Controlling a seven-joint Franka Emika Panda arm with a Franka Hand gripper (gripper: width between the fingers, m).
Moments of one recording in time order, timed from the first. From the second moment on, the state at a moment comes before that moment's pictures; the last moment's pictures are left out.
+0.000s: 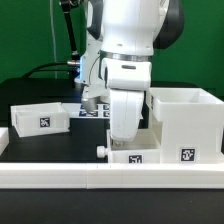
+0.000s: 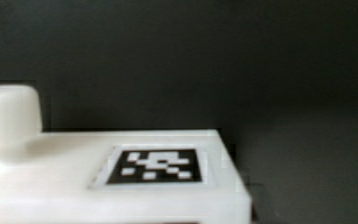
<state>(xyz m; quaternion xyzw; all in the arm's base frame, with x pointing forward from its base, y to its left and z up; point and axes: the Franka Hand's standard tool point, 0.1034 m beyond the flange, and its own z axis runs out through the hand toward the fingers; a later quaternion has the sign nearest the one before) 0.546 0.000 0.012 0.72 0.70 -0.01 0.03</state>
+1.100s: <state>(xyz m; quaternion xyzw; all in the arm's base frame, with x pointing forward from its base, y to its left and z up) 0.548 0.000 0.011 0.69 0.72 -0.04 0.05</state>
